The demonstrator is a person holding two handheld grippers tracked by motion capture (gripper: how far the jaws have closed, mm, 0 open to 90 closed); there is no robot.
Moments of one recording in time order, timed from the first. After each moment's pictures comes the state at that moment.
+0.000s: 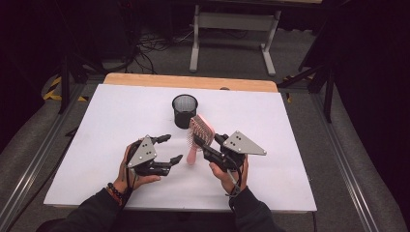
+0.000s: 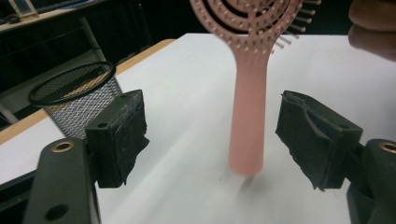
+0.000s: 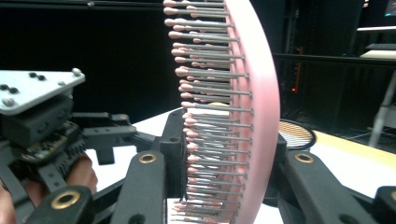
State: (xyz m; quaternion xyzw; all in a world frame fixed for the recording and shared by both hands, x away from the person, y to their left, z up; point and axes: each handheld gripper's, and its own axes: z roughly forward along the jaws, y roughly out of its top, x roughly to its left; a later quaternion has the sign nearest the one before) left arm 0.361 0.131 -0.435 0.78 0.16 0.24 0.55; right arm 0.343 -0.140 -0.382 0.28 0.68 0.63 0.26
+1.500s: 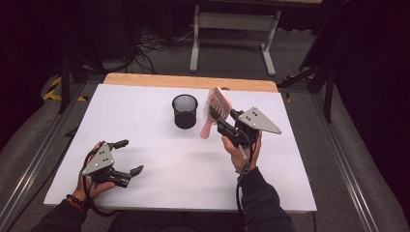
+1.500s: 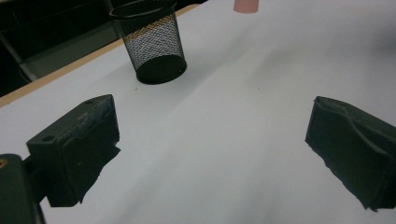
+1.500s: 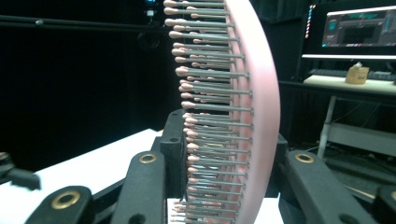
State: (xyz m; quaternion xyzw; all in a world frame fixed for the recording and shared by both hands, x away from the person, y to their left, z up) left arm 0.345 0.233 -0.458 0.79 0.20 0.24 0.53; right arm 0.379 -0.165 -0.338 0.30 0.64 0.62 0.33
